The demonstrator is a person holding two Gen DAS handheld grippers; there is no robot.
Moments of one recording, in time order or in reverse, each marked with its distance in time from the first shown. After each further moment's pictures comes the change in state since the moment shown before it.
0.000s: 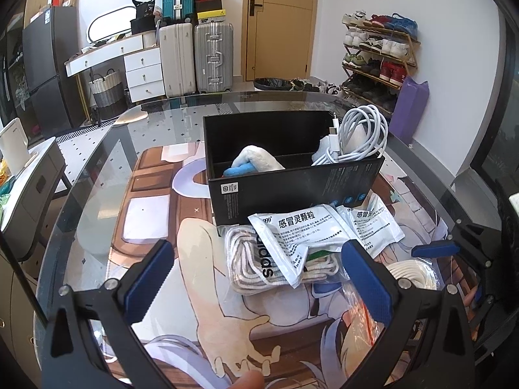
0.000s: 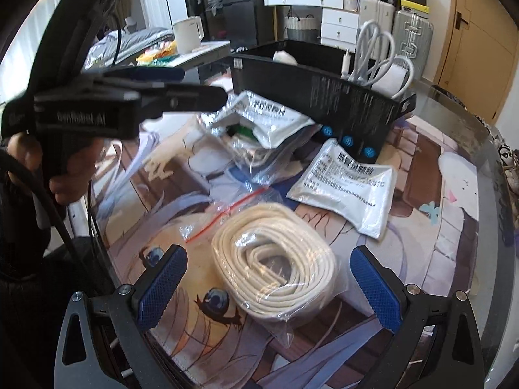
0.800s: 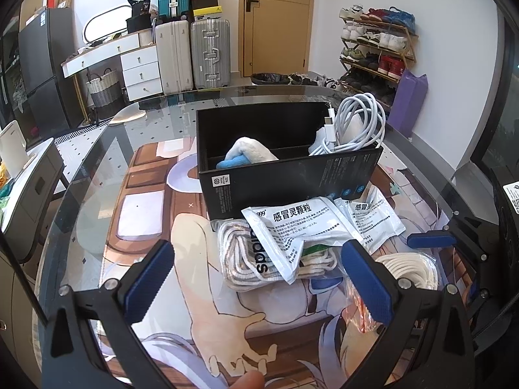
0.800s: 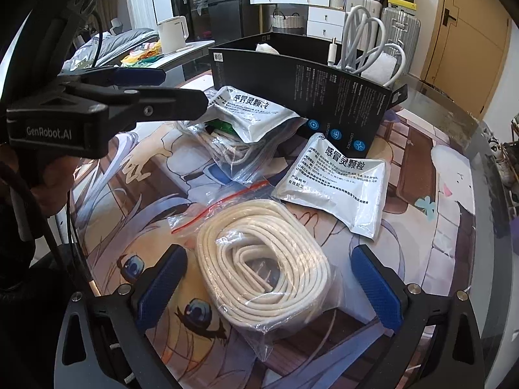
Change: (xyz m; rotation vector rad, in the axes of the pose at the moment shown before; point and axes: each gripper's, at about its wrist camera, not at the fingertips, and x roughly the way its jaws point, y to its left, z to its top) left arm 0.003 -0.004 -0.004 0.018 0.018 -0.001; right arm 0.011 -0.007 0.007 0.040 -0.027 -0.054
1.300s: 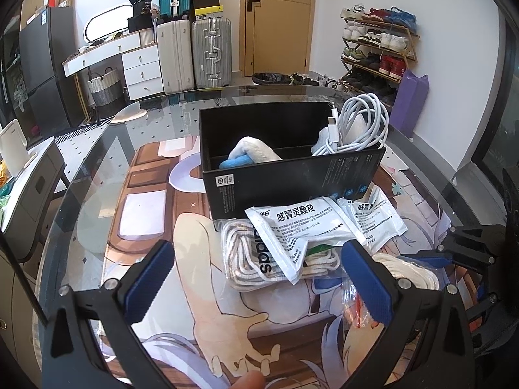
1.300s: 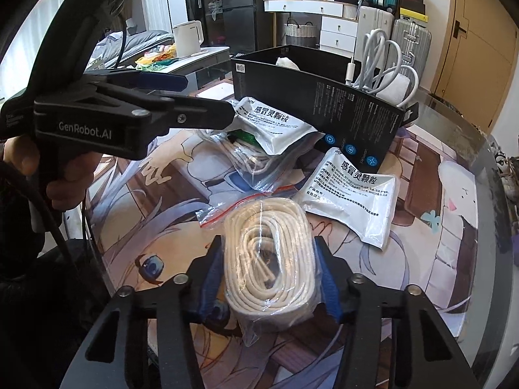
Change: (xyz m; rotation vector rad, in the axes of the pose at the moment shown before) left arm 0.002 0.002 0.001 -0.004 0.003 0.006; right arm -0.014 0.015 -0.003 -0.047 -0.033 0.037
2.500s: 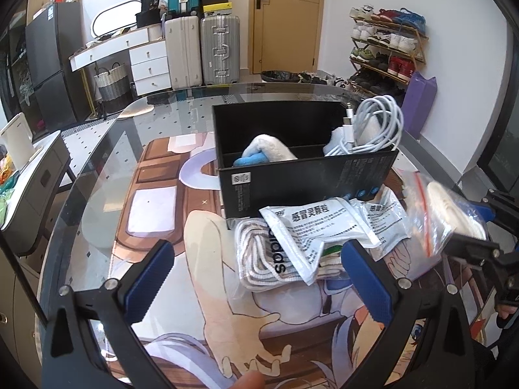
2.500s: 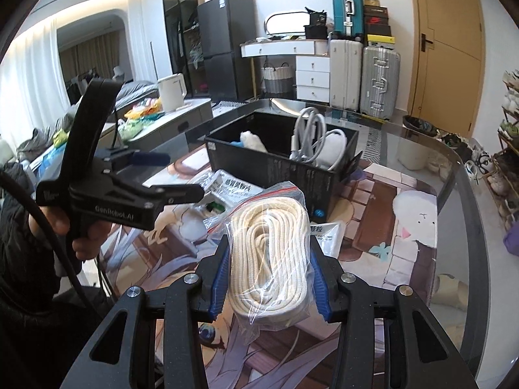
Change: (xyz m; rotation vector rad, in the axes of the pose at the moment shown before) left arm 0.003 0.009 0.000 -0.032 0.014 0.029; right arm -0.061 -0.033 0.014 0.125 -0.224 -0.045
